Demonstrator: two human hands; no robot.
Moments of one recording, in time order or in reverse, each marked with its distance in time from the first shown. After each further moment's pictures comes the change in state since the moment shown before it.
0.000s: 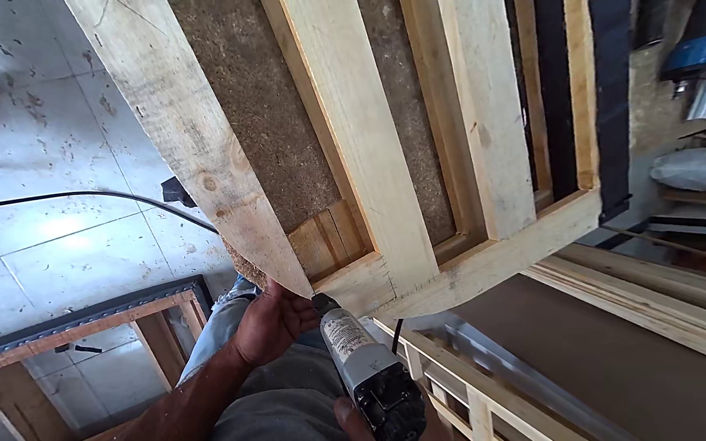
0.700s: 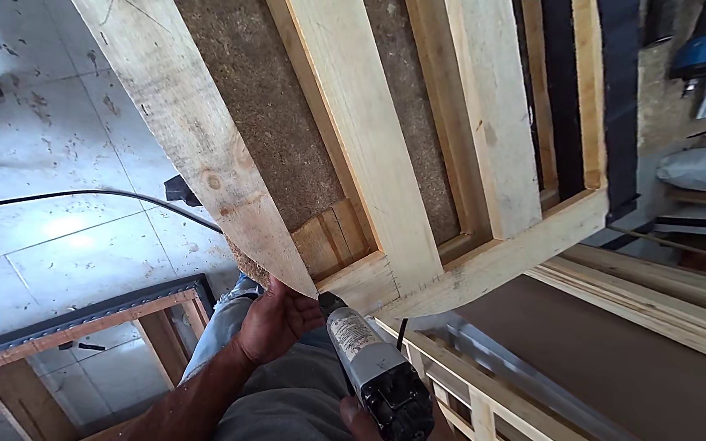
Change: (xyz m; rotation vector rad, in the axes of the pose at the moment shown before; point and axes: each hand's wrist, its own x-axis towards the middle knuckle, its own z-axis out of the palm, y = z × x) left_hand 0.000 -0.001 -0.003 -0.026 -0.013 -0.005; right_hand 0.007 0.001 -0.002 -0.024 -0.023 -0.003
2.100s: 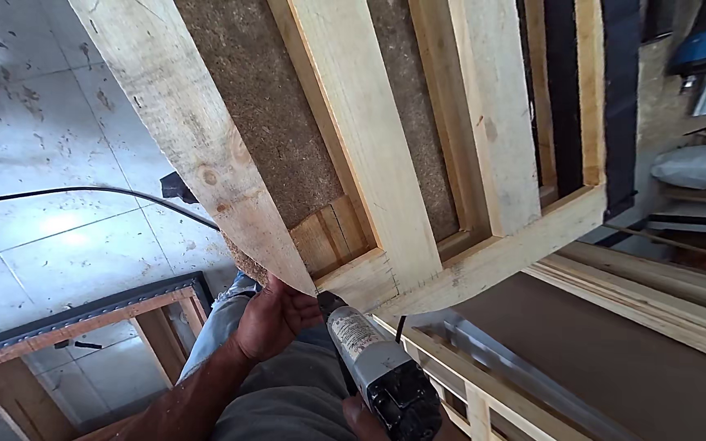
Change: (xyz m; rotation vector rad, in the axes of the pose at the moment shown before) left_hand -0.002 0.000 0.000 0.000 -0.005 0.005; right_hand 0.000 0.008 -0.001 0.032 -0.030 -0.001
